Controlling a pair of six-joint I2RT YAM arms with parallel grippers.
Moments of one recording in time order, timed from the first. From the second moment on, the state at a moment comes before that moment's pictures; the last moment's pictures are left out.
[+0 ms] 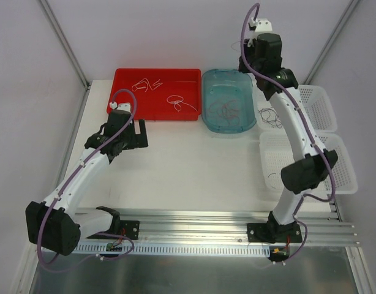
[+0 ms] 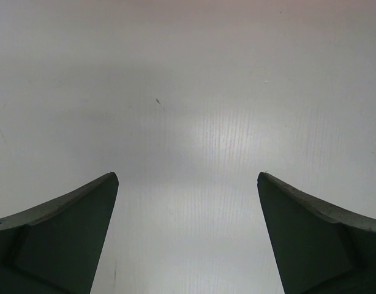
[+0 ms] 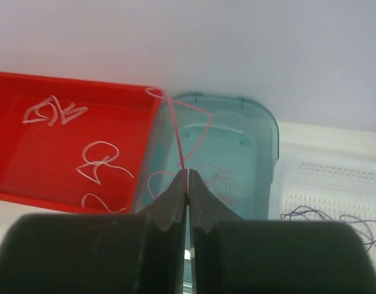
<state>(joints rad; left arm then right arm) -0.30 1.15 0.98 -0.62 -0.18 -0.33 0.35 1.75 2.07 -0.53 0.13 0.09</state>
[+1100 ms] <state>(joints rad) -0.30 1.14 0.96 -0.62 -0.22 -0.32 0.54 1.45 0.92 -0.09 0.19 0.52</state>
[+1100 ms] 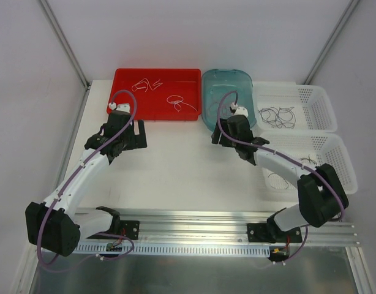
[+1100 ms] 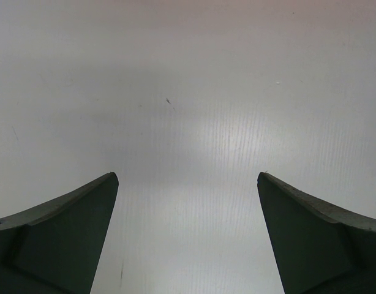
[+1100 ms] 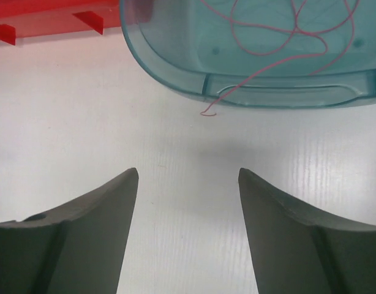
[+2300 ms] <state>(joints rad) -0.29 1.14 0.96 -0.62 -0.19 -0.33 0.66 1.83 1.04 0.09 0.63 0.81</state>
